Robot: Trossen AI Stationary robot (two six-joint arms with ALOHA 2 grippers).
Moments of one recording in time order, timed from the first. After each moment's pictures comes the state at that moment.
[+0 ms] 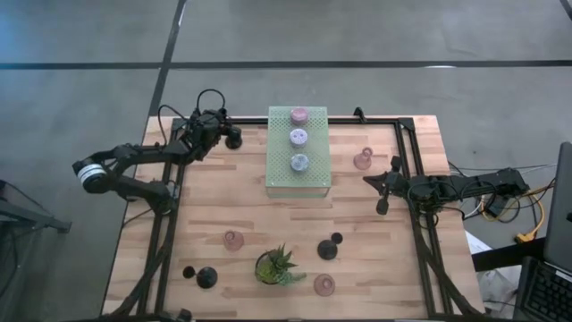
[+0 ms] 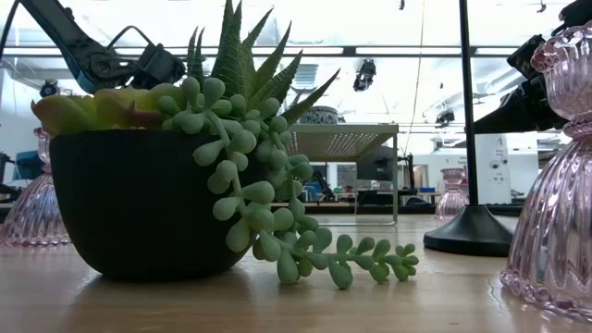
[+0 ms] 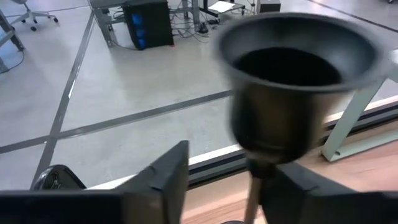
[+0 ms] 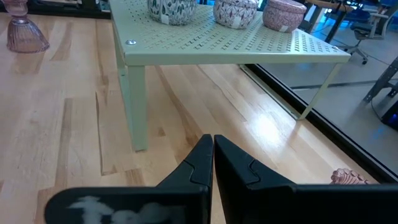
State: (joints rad) left arm 0.73 1.26 0.49 0.41 -0.51 -0.16; right arm 0.15 0.18 0.11 -0.28 0.55 0.04
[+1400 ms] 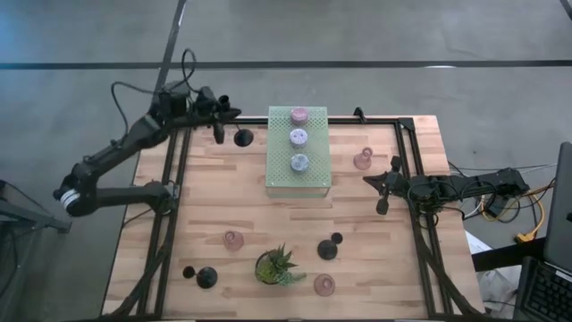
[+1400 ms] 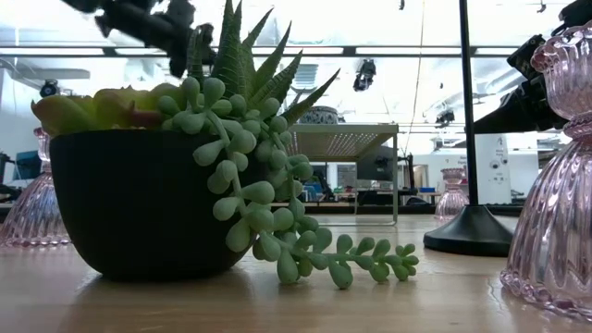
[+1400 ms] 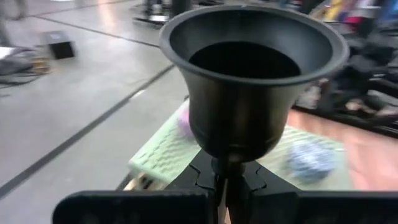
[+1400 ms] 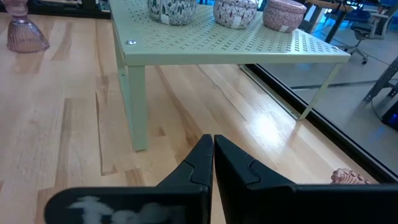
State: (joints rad) left arm 0.81 0.98 0.94 -0.21 0.42 0.07; right arm 0.15 0.18 0.11 -0.28 0.55 0.04
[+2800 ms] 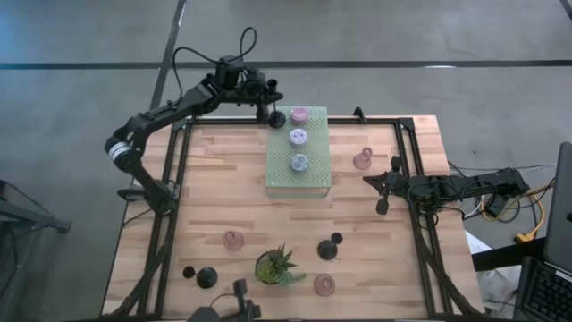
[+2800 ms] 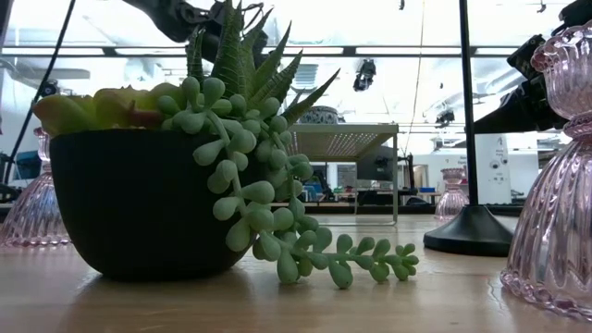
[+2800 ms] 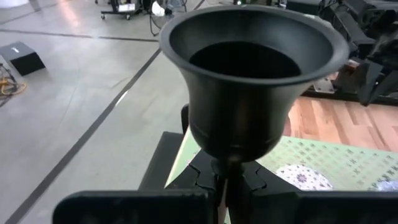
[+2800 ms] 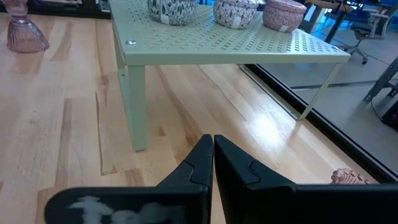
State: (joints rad) left arm 0.74 1.58 1.40 -0.16 0.44 0.25; right arm 0.15 0.18 0.11 -0.28 0.55 0.04
